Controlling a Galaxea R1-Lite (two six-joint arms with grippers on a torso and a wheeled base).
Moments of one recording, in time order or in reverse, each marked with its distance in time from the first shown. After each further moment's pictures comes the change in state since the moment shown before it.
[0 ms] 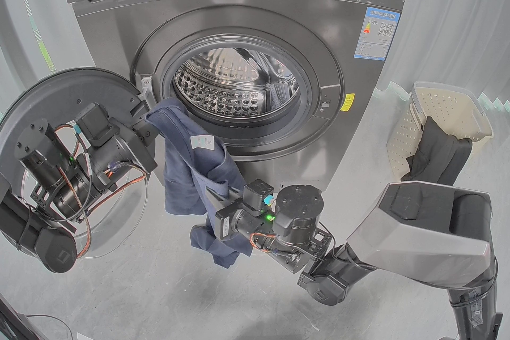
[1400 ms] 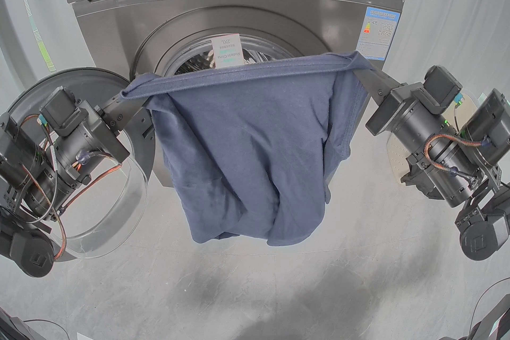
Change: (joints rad) left arm 0.018 -0.155 0.029 0.009 -0.005 -0.003; right arm -0.254 -0.719 0.406 -0.074 0.085 -0.005
